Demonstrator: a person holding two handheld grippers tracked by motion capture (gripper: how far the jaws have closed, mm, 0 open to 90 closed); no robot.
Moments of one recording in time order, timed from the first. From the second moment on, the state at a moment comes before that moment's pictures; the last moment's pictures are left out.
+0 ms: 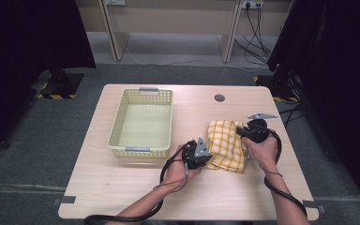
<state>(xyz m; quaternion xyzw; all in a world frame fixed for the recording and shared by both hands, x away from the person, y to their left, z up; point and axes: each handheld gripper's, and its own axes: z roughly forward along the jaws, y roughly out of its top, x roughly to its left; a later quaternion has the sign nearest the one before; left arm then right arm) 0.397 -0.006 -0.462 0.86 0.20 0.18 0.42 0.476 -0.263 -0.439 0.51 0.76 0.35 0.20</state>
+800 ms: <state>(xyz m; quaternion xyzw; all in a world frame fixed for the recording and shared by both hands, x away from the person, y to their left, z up) 0.388 0.015 -0.428 0.84 0.20 0.22 0.45 0.467 -0.241 -0.386 0.48 0.75 0.38 0.25</state>
